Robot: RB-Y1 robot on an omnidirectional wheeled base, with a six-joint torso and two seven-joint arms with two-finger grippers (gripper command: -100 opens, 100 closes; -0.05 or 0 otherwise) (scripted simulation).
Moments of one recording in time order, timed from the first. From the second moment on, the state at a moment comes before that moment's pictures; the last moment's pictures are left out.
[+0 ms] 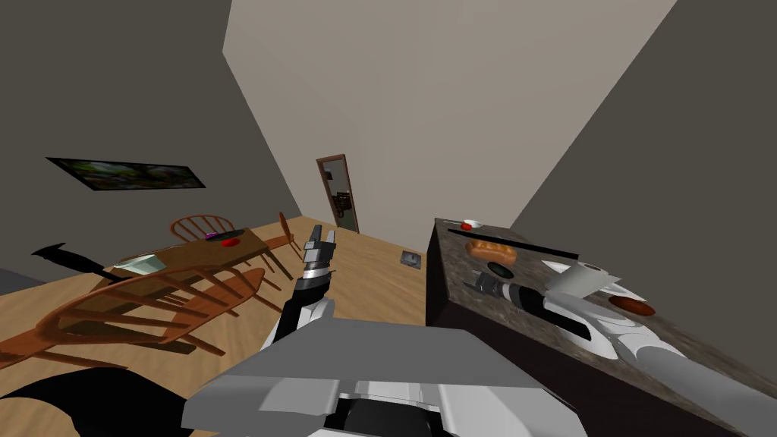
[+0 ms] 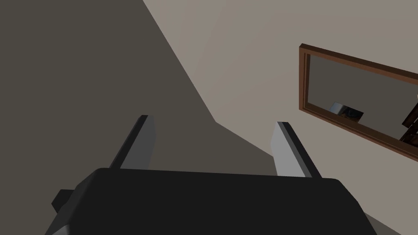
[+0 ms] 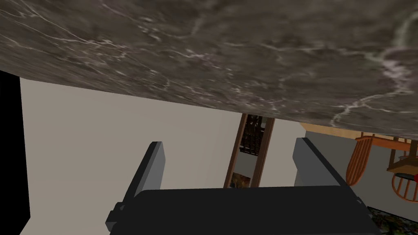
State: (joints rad) left arm 0.50 0.00 -0.04 -2.31 0.09 -0.48 -0.08; right arm 0.10 -1.25 0.41 -1.20 0.45 -0.58 0.47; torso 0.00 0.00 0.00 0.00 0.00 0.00
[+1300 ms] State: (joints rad) left arm 0.50 0.00 -0.04 -2.31 0.09 -0.48 -0.08; right arm 0.19 -1.48 0.50 -0.94 0.53 -0.62 0.51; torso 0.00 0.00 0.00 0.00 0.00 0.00
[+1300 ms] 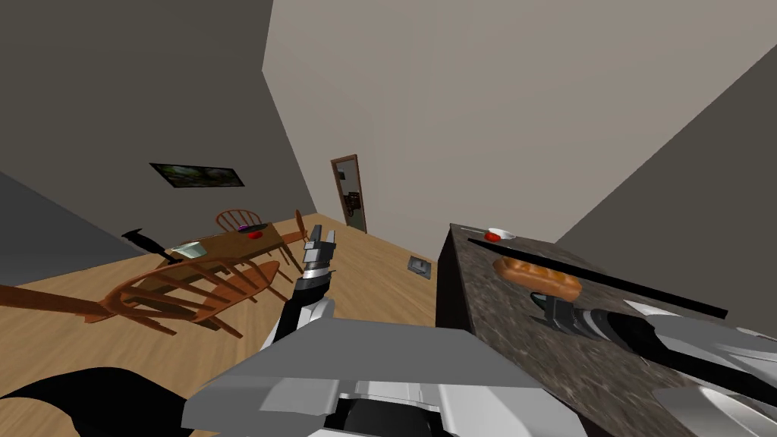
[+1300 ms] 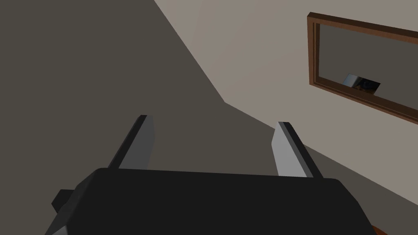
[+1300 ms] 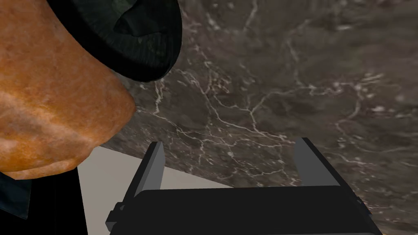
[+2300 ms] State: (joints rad) left arm 0.50 0.00 -0.04 -2.31 0.09 -0.48 -0.08; right arm 0.31 -1.54 0.55 -0.83 0.56 -0.65 0.52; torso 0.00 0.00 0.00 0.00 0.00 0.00
